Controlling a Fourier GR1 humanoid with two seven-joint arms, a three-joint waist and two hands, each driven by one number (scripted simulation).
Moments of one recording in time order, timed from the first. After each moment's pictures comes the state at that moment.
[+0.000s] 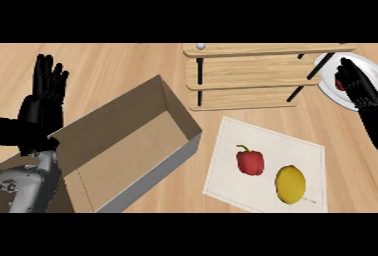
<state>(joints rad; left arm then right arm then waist) -0.25 0.31 -0.03 -1.60 0.10 0.35 0.07 -0.20 -0.53 -0.02 -1.60 -0.10 0.08 -0.07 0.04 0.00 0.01</state>
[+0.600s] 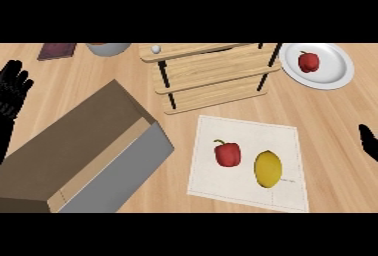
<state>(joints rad) -0.11 0.62 -0.04 -1.81 0.20 0.23 0.19 0.02 -0.37 -0.29 -1.55 -0.07 -0.37 0.08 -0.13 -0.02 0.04</state>
